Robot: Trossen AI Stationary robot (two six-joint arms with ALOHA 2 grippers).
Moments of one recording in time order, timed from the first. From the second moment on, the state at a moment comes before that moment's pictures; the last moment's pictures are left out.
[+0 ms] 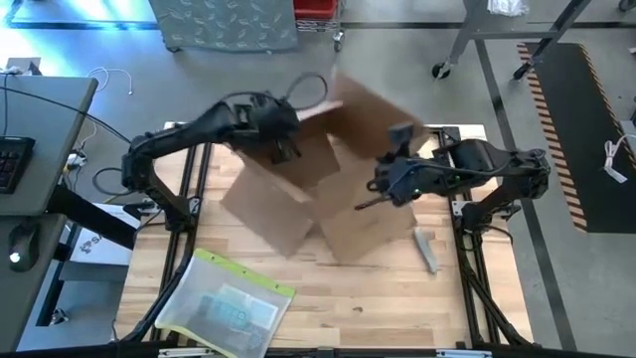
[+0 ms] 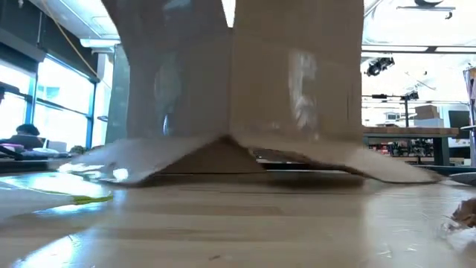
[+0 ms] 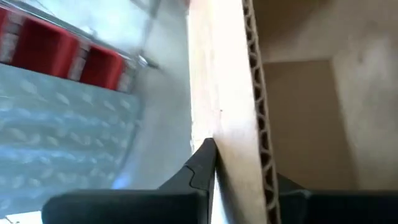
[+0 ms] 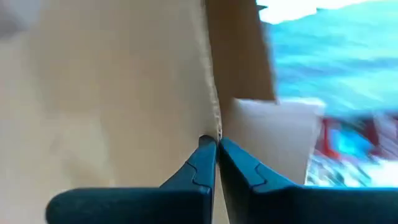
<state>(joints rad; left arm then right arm) 0.26 1.60 1.82 -1.18 -0.60 0.22 0.22 1.56 2.00 -1.40 0.79 -0.42</state>
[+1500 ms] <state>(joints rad) 0.12 1.61 2.35 -0.75 -0.35 0.41 0.05 1.37 2.01 -1.03 0.77 -0.49</state>
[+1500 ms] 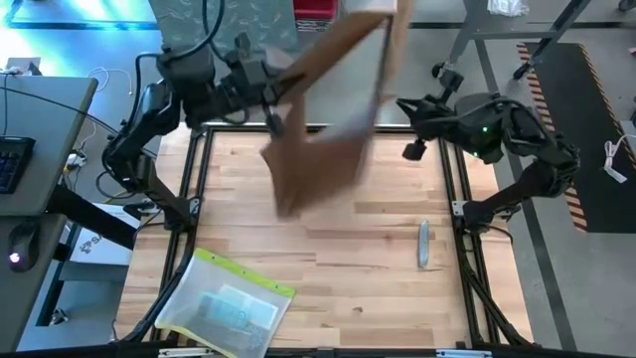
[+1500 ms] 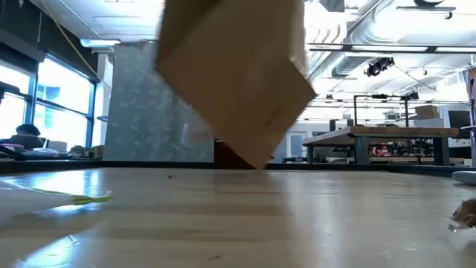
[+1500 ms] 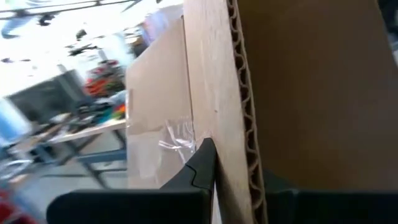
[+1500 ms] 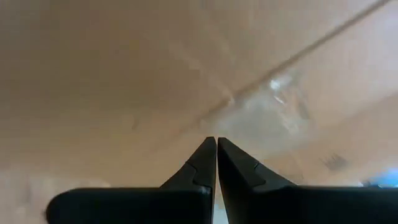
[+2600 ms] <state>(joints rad) 0.62 1.37 1.47 -0.33 0.05 -0.18 0.23 1.38 1.98 -1.27 0.68 -0.11</state>
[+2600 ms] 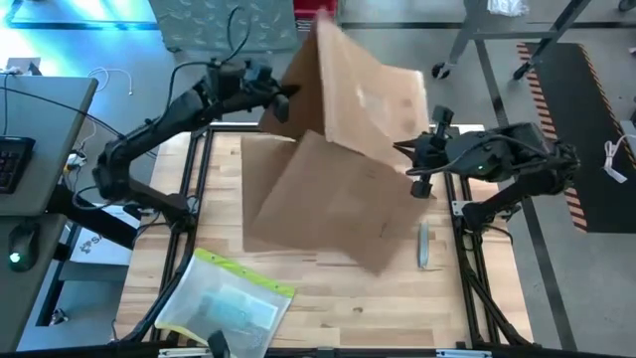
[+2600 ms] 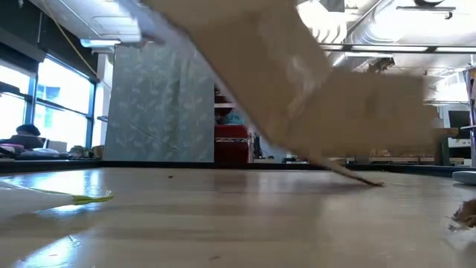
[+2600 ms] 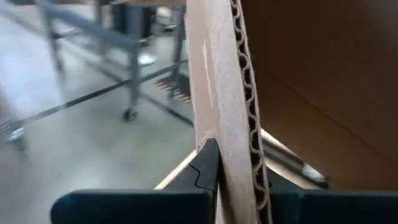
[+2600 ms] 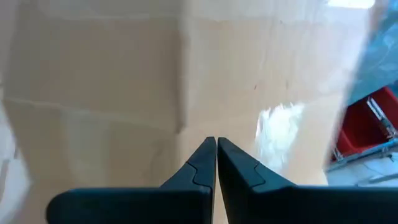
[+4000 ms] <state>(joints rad) 0.50 0.73 1.01 -0.44 0.03 -0.14 -0.03 0.39 0.65 -0.45 0.16 0.06</state>
